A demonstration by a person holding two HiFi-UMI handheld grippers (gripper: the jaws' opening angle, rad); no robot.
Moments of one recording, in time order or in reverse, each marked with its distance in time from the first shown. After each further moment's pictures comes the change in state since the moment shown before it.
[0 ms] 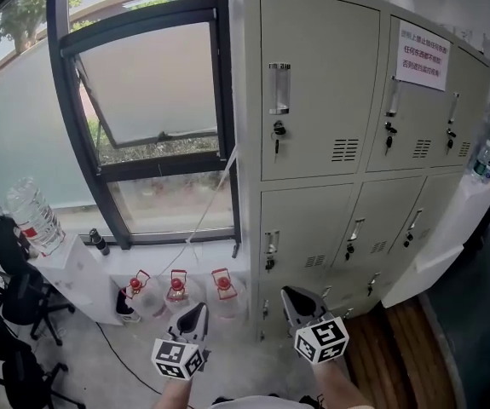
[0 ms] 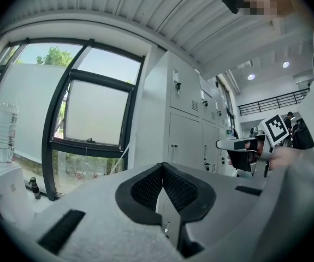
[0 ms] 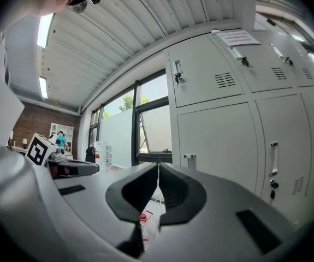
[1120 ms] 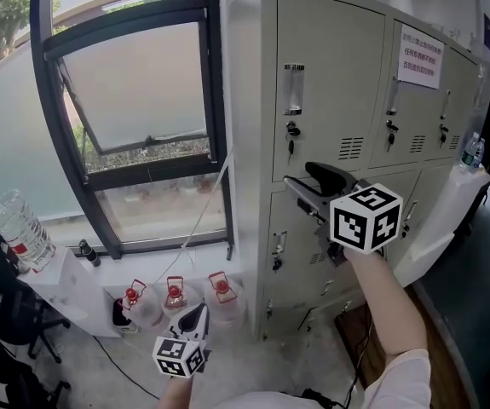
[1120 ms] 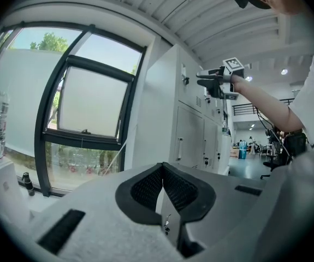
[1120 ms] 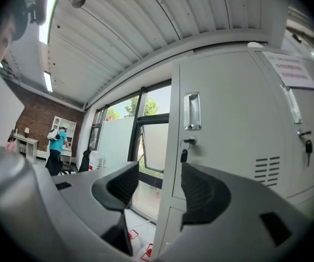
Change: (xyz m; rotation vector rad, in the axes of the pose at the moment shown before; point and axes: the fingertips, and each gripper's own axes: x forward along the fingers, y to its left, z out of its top) left arm 0.009 0.053 -0.011 -0.033 0.079 -0.094; right arm 0.096 -0.023 0.262 -0.135 -0.031 0.028
